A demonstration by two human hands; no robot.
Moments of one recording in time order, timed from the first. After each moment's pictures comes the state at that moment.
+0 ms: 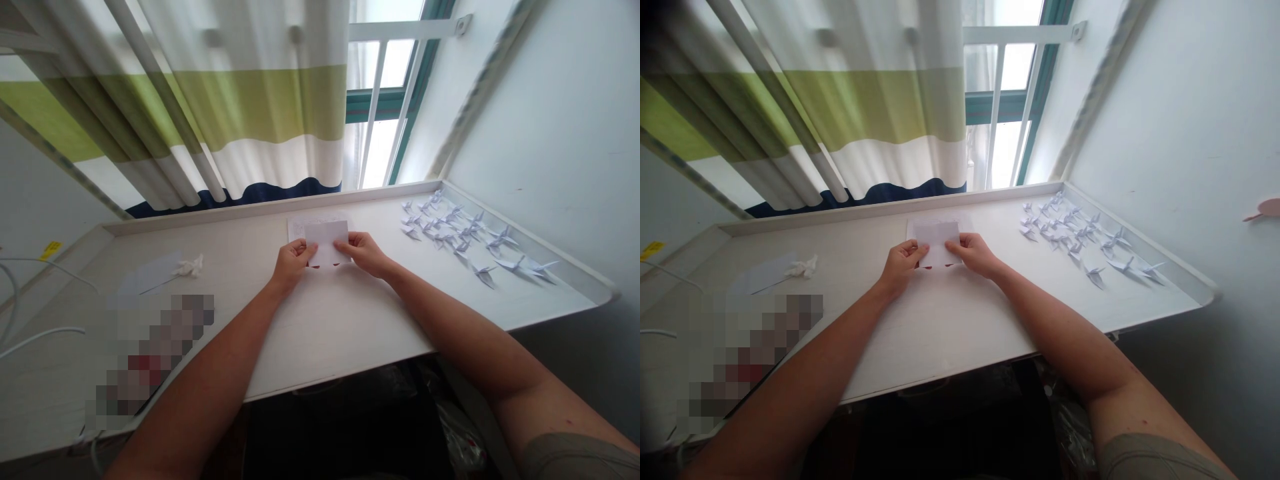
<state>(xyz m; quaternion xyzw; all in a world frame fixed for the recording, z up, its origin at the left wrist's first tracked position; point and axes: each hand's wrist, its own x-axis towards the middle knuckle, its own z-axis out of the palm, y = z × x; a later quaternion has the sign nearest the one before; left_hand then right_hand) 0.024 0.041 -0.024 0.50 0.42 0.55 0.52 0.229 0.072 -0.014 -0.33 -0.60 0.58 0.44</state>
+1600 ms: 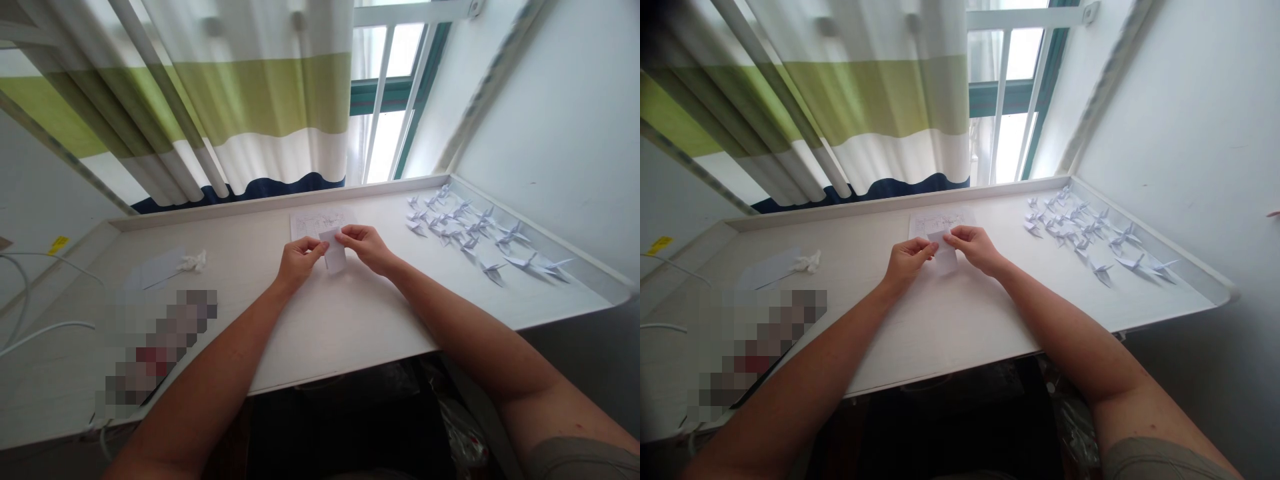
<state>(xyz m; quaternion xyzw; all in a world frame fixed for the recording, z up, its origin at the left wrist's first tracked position) 0.029 0.034 -0.020 0.59 0.45 0.56 0.38 0.226 0.067 -0.008 -0.31 -0.60 0.57 0.47</state>
